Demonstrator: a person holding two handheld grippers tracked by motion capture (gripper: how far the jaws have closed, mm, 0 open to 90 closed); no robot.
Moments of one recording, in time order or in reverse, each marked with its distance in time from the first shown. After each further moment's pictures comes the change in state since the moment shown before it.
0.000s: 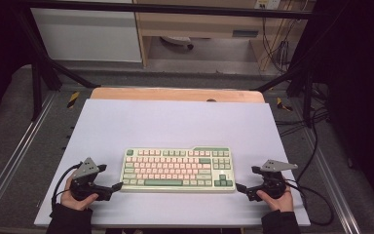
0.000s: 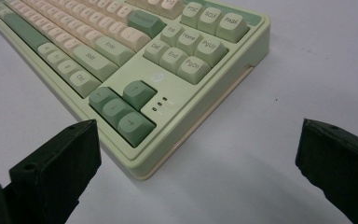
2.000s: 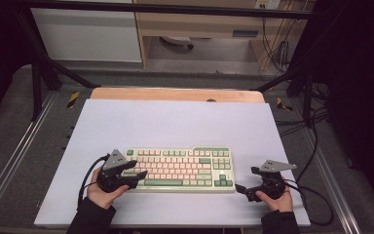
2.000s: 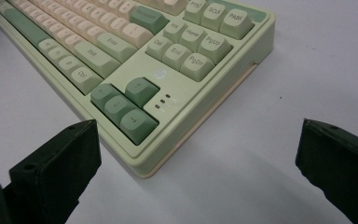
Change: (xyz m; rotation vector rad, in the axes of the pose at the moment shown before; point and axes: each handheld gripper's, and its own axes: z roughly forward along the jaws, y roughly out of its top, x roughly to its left) left arm -0.055 0.061 0.032 -0.001 -0.003 0.002; right arm 0.002 0.000 0.001 0.009 0.003 -0.004
